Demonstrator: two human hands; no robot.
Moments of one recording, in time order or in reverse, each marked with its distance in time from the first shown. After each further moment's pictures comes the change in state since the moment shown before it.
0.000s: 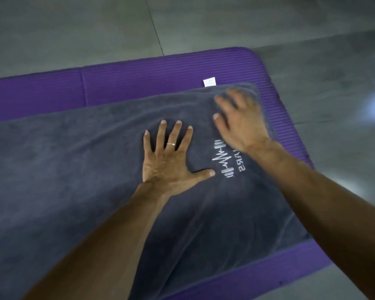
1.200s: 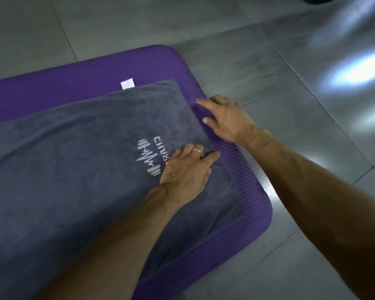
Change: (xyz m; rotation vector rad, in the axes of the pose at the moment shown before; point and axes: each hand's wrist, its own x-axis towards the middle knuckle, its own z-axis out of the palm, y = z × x) left_hand -0.003 0.176 0.004 -0.084 0.083 0.543; right_hand -0.074 0.124 -0.037 0.104 -0.161 0.120
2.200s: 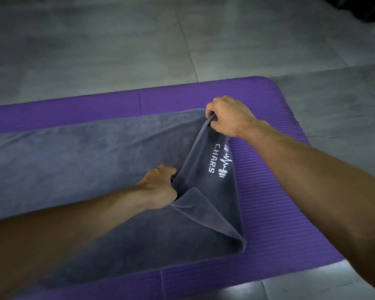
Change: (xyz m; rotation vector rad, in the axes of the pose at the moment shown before) left_hand -0.207 -0.131 -0.113 -0.467 -0.208 -0.840; right_hand 0.057 -0.240 -0.042 0.005 0.058 -0.329
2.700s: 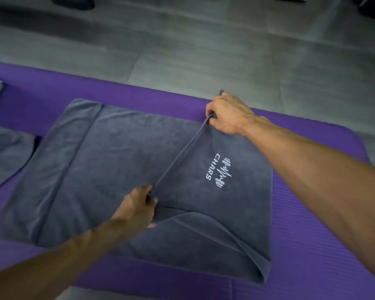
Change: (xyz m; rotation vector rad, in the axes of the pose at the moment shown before) left_hand -0.098 -0.224 -0.032 -0.657 0.314 -0.296; right_hand 0.115 -0.238 0.007 -0.131 -0.082 -0.339
